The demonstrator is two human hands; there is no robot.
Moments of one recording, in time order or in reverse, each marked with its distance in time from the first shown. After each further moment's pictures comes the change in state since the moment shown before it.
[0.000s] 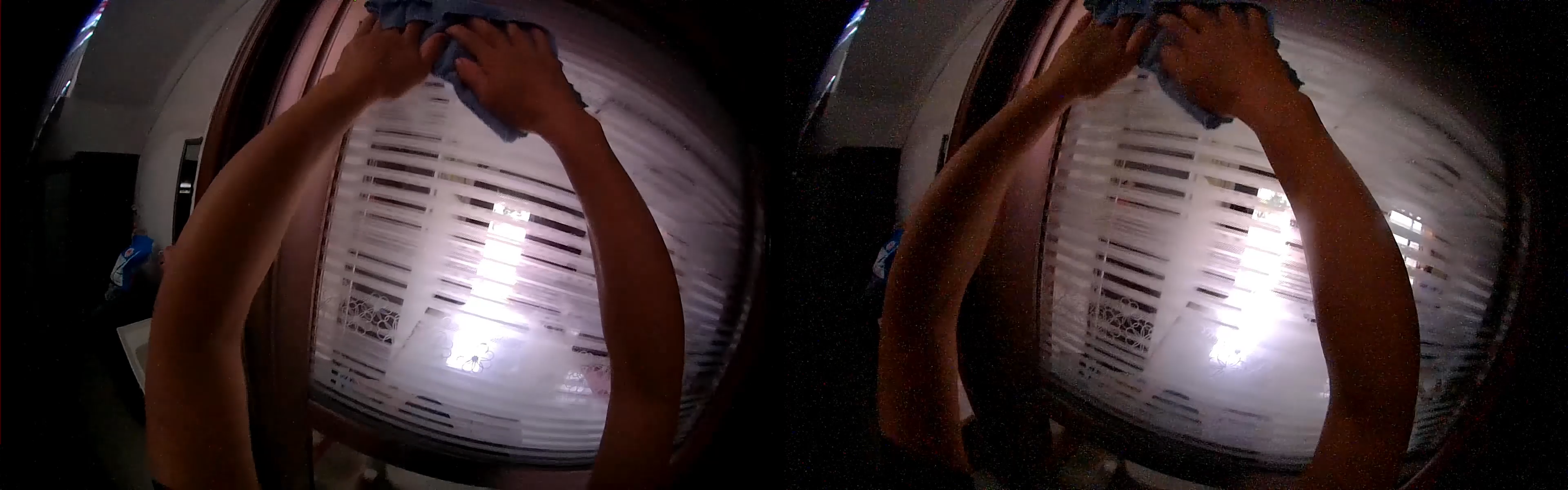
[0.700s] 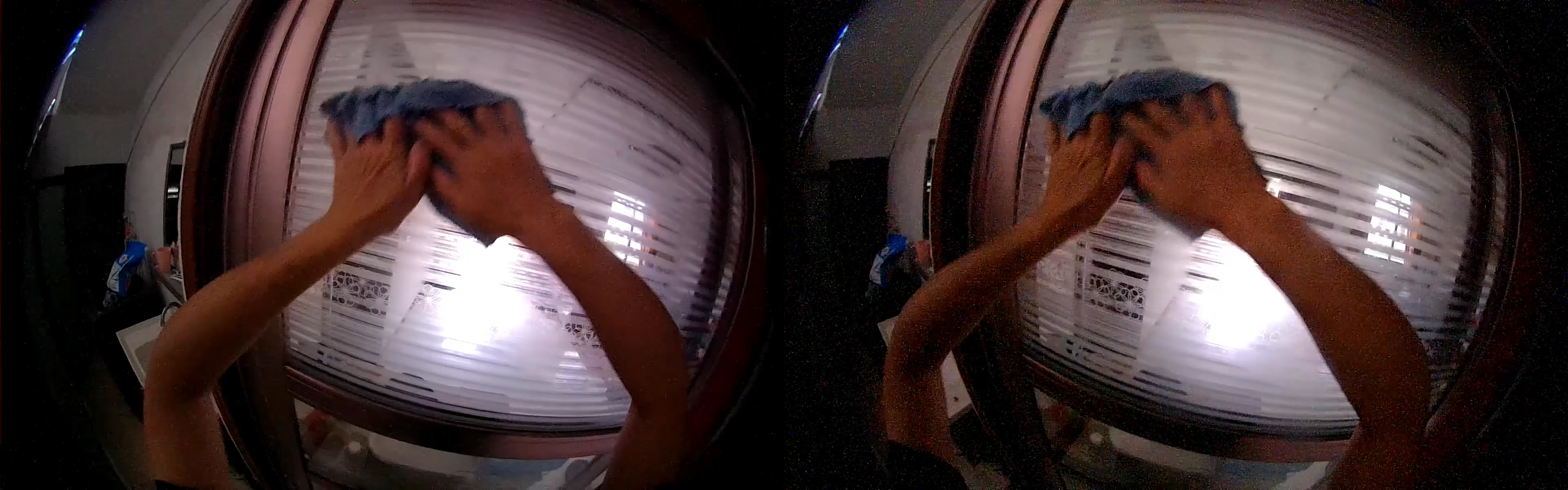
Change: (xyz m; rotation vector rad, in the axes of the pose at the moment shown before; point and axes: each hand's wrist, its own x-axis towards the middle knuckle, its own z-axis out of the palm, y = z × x) left_hand -0.081 0.135 -0.048 -0.254 0.127 -0.037; right_hand -0.097 0.011 -0.069 0.273 -0.169 -0.132
